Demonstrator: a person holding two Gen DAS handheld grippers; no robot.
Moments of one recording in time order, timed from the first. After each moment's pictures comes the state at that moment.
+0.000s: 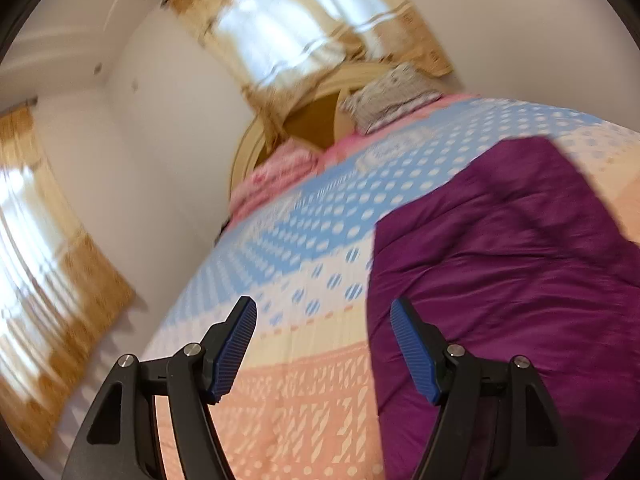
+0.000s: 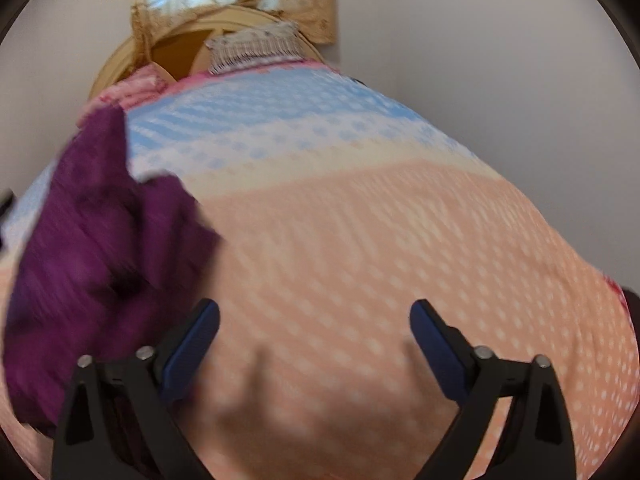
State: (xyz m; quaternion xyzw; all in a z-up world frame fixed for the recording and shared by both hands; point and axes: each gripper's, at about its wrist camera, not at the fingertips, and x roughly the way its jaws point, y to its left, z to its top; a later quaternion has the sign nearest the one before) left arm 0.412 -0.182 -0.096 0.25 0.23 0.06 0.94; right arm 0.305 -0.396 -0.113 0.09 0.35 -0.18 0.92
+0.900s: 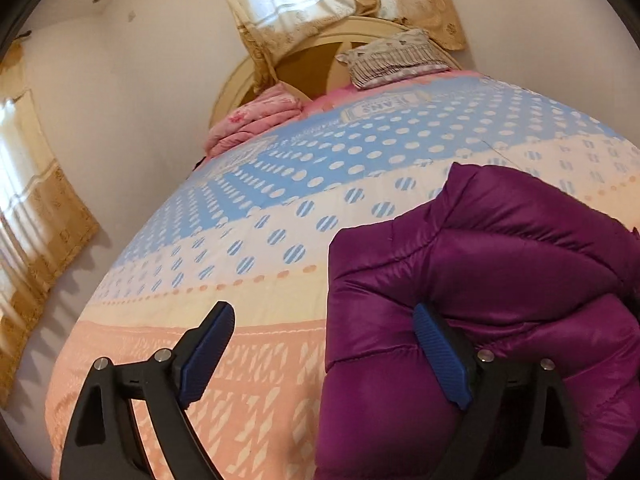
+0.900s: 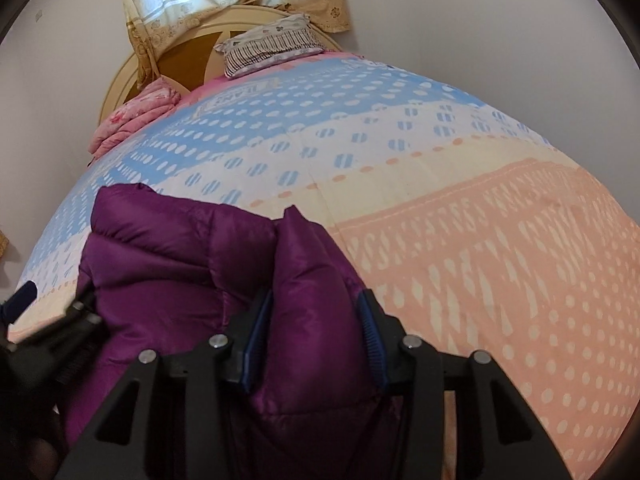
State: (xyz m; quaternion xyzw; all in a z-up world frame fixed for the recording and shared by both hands) left arm 0.474 -0.216 -0.155 0.17 0.31 0.05 0.93; right arm 0.404 -0.366 -0.159 0.16 0.35 -0.14 0.91
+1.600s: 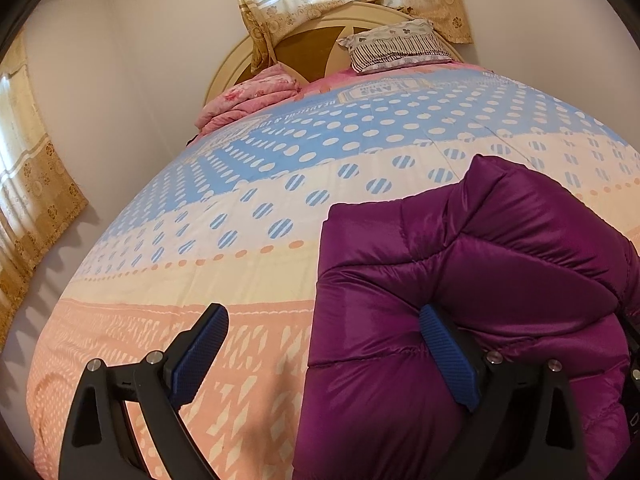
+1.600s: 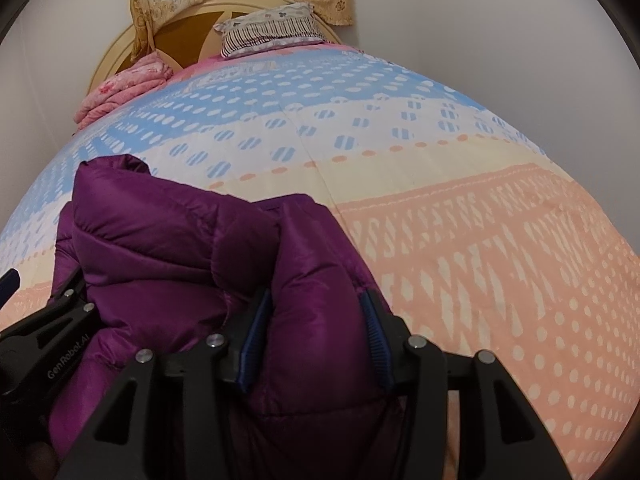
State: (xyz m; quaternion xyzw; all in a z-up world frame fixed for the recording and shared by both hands) left arm 0.484 -0.202 -0.175 0.14 0.34 0.03 0.93; right arm 0.416 -0.352 -0.176 0.11 0.38 -0.17 0.90
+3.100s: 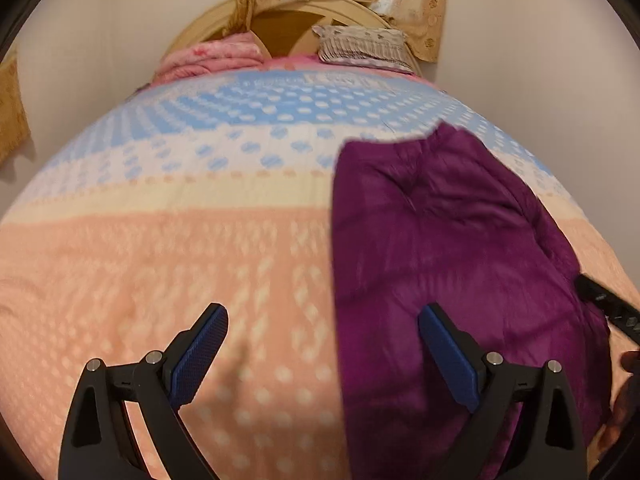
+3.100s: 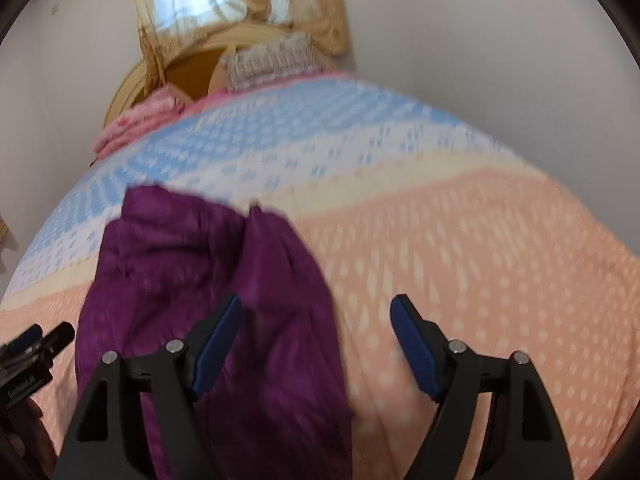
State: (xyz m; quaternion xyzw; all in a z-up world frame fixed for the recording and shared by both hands) left arm 0.397 -0.104 -0.173 0.00 0.39 -0.12 0.92; right arm 0.336 -0.378 -0.156 0.14 0.35 -0.14 0.91
